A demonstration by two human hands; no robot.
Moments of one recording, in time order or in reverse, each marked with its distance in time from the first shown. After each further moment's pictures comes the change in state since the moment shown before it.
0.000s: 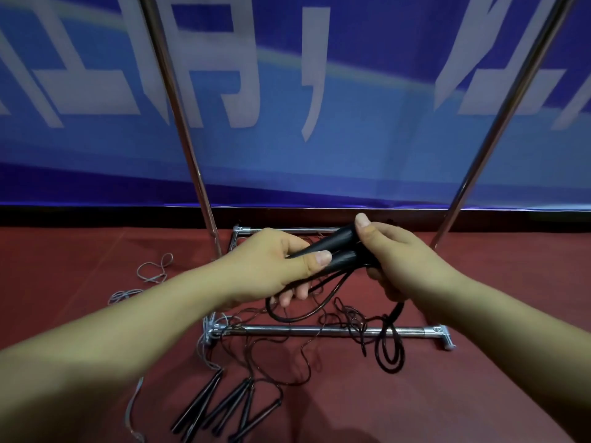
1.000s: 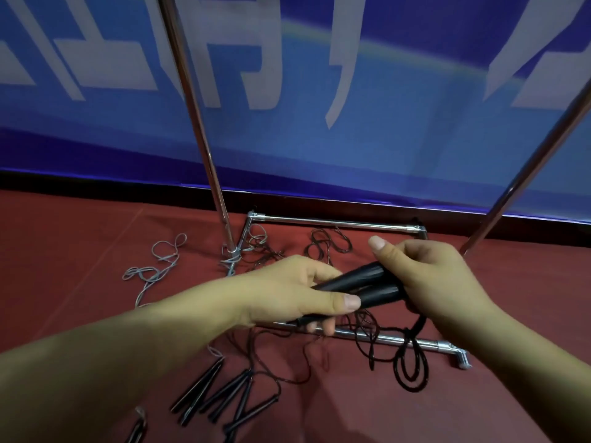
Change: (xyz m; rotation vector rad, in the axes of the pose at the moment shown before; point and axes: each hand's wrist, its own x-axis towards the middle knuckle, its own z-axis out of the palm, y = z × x) left_hand 0.031 -0.009 0.015 -0.150 -0.238 -0.095; right_hand 0.033 0.029 -0.019 -0.105 0.139 -0.067
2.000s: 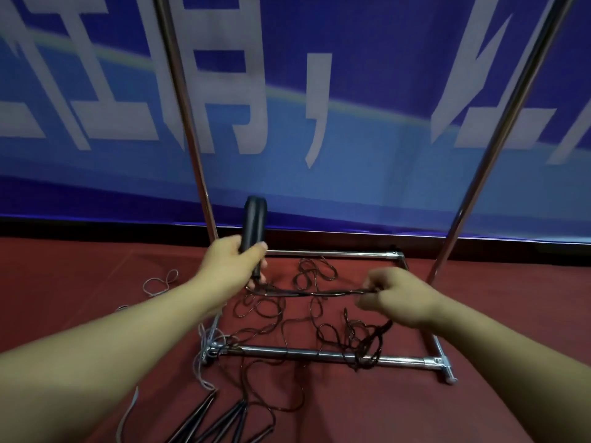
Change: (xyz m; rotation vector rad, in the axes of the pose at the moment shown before) left_hand -0.010 -0.022 -0.031 -0.098 0.907 0.082; right_hand -0.008 0.010 -0.016 -0.471 -0.271 0.028
